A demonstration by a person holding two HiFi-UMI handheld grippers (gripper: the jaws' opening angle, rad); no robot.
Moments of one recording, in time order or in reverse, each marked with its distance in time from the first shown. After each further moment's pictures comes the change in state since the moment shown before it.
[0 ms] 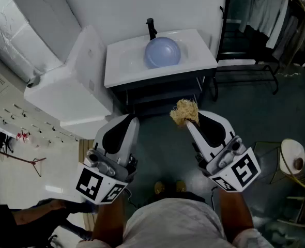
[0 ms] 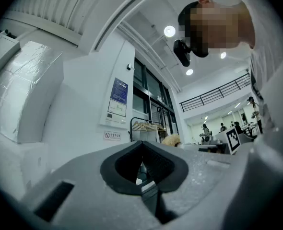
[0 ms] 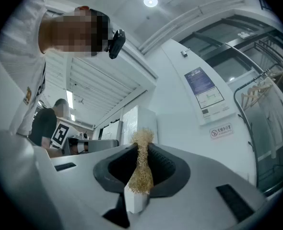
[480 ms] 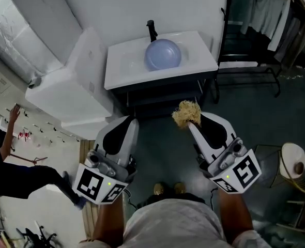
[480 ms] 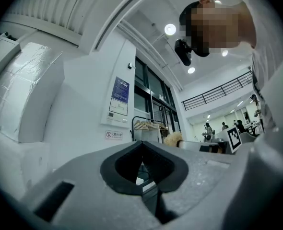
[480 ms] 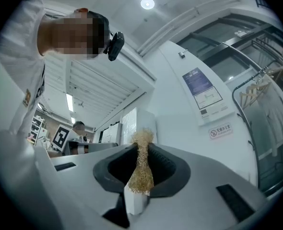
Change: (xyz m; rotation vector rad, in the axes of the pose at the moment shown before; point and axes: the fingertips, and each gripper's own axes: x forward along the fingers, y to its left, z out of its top) left arm 0.014 -0.005 -0.006 0.003 0.011 0.026; right arm -0.010 -0.019 0.005 0.024 -0.021 0.005
